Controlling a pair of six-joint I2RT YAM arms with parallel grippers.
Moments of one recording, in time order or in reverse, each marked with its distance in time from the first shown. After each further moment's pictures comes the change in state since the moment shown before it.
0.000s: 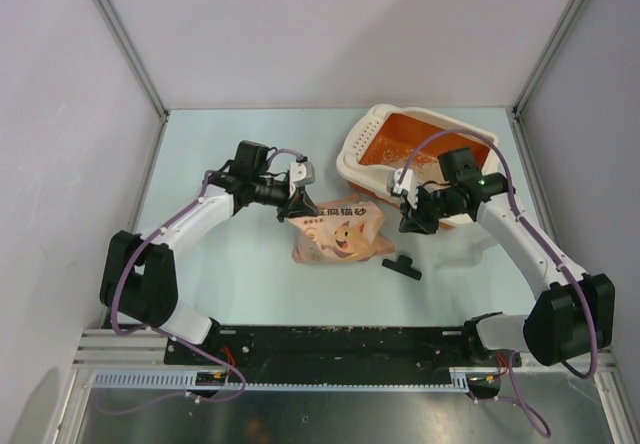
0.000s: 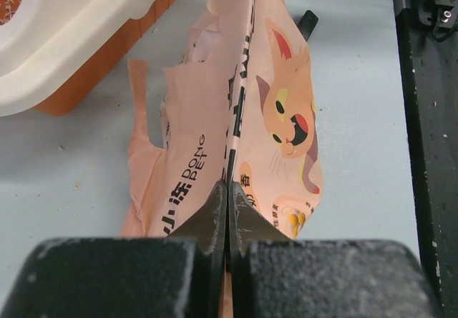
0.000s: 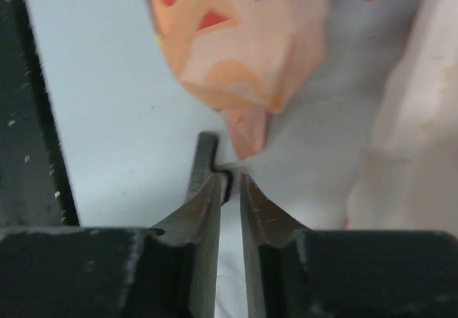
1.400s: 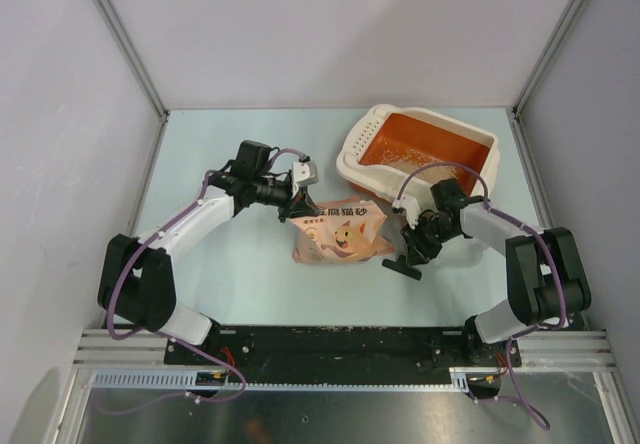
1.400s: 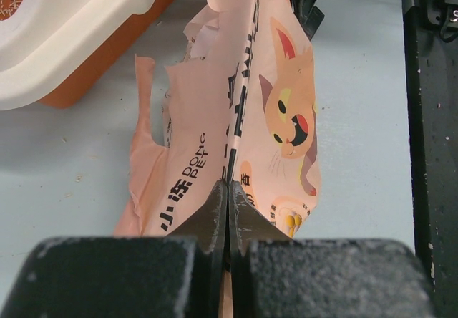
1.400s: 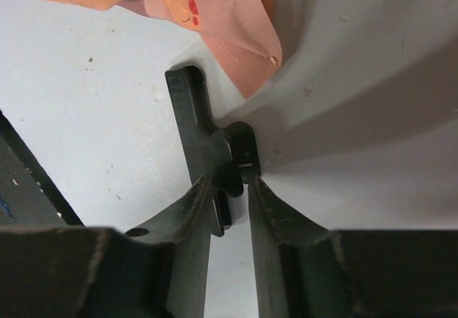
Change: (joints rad) left arm -0.026 -0.020 0.015 -0.020 -0.062 -0.035; right arm -0.055 0.196 -0.293 0.202 0.129 0.288
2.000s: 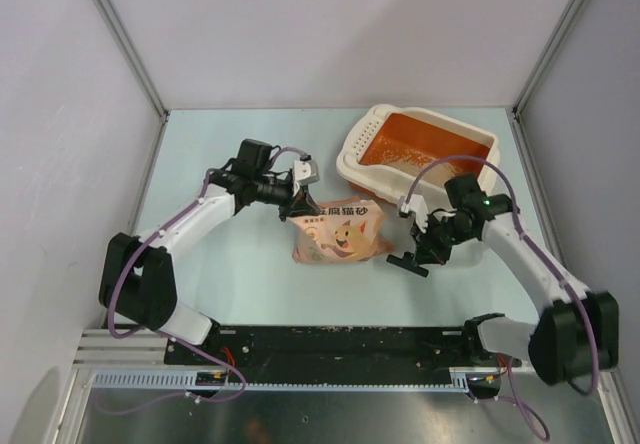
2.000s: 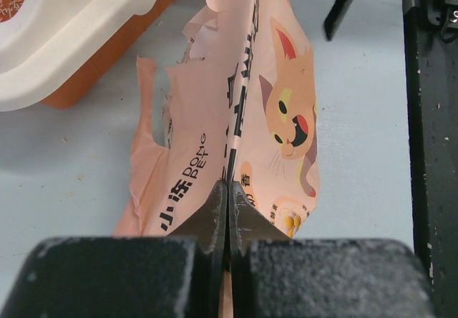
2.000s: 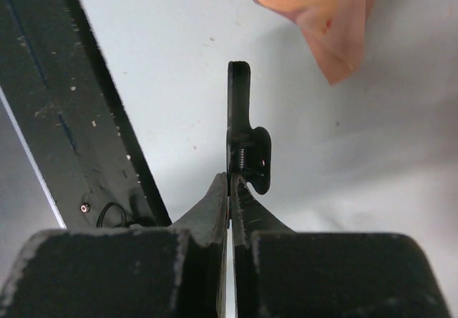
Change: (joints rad) left arm -0.003 0.005 0.015 -0.013 -0.006 0.000; right arm 0.015 -0.245 0.085 -0.327 -0.080 -0.163
